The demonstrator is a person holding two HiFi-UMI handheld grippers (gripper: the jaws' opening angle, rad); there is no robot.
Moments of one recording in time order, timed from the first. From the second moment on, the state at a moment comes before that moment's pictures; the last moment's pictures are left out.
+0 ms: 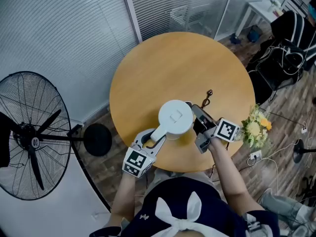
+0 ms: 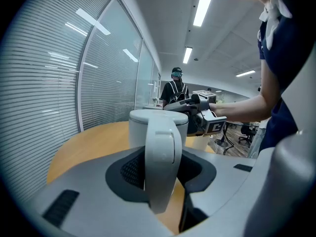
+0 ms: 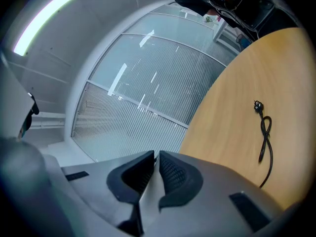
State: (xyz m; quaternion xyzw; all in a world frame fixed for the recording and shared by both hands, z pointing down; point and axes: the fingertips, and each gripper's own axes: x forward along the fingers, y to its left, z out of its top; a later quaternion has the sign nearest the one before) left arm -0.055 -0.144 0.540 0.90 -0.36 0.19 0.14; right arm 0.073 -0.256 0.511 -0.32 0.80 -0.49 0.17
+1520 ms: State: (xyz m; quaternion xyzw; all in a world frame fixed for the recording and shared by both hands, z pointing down) left arm -0.067 -0.140 0.557 0.90 -0.36 0.21 0.14; right arm 0.056 -0.233 0.510 -0.33 0.83 -0.44 0.11
